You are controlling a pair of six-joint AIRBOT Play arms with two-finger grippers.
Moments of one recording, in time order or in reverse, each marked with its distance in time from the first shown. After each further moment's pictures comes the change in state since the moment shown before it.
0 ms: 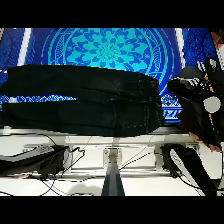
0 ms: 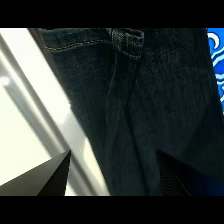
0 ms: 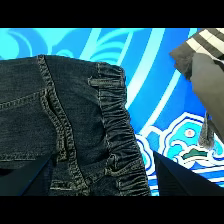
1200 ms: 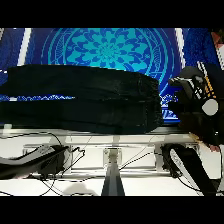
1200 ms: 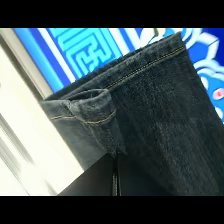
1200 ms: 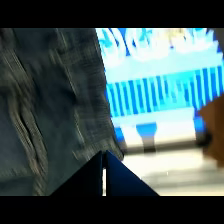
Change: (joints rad) left arm -0.030 0.095 -0.183 0.075 0.454 0.146; right arm 0.000 0.039 -0.046 -0.064 0.471 -0.008
